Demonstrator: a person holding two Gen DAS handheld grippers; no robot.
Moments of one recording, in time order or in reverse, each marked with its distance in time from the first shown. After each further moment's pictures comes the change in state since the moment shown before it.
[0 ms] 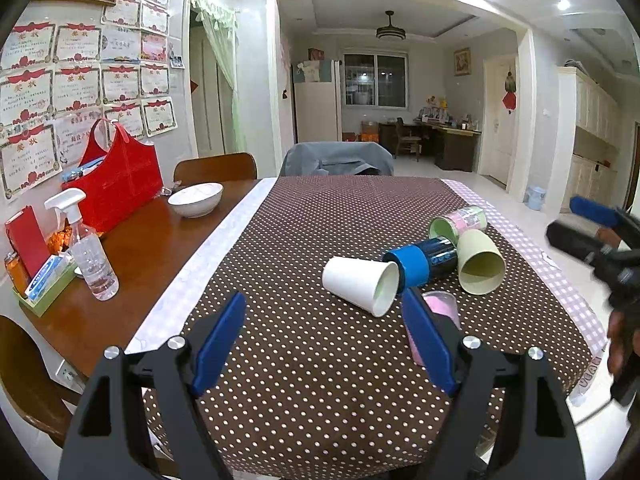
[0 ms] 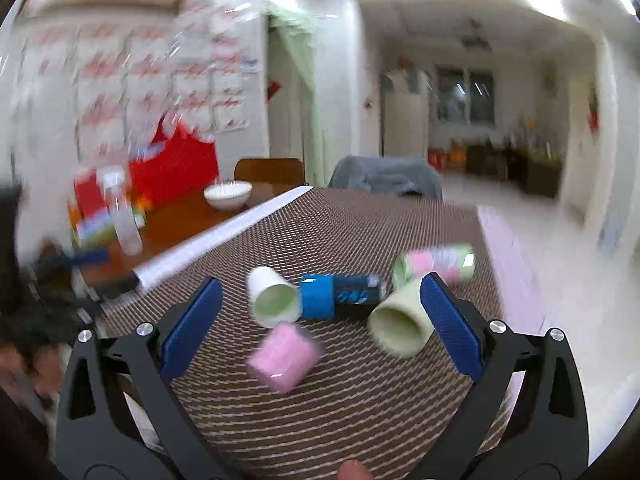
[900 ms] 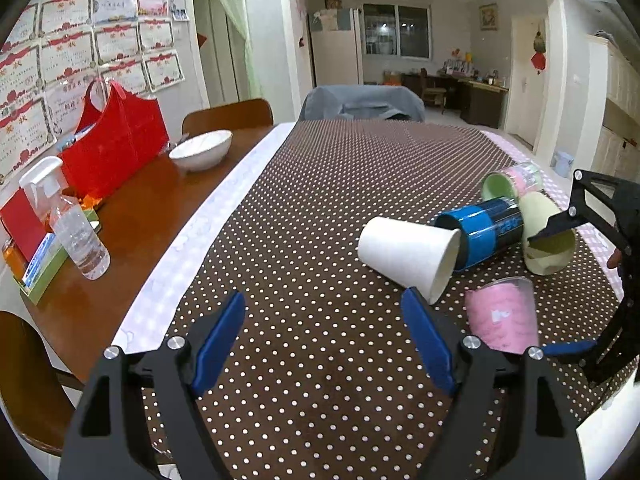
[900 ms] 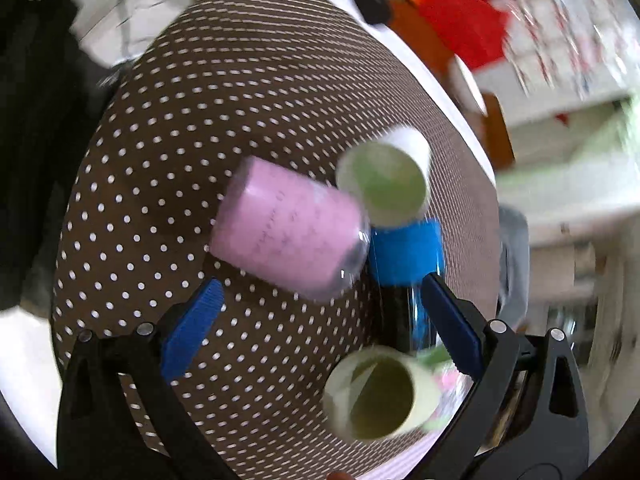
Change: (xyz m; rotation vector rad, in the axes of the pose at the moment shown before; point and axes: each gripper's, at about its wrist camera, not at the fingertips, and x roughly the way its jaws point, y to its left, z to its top) left arm 0.101 0.015 -0.002 -0.006 0.213 0.082; right arm 0.117 0.057 -0.085 -1.325 0.331 0.464
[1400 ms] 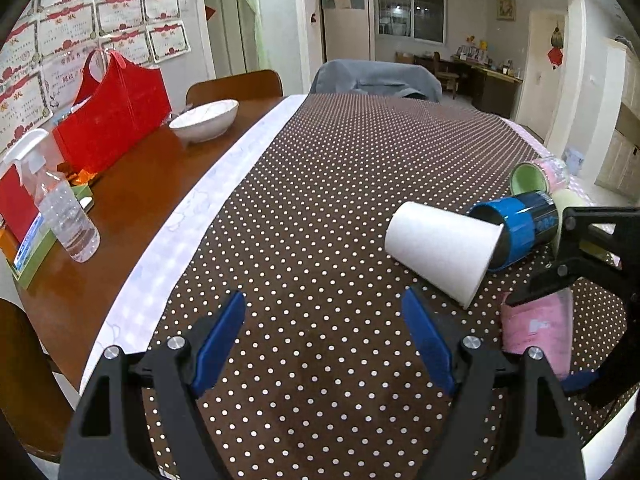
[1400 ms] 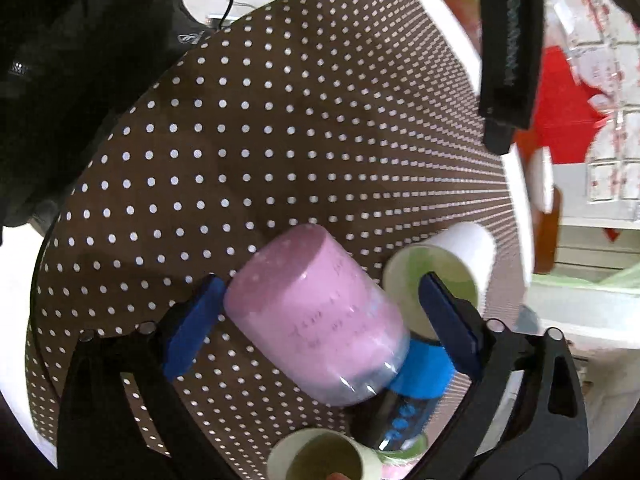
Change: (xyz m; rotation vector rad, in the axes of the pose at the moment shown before) left arm 0.041 0.014 0.004 -0.044 0.085 0.007; right arm 0.025 0.000 0.030 -0.262 -0.028 0.204
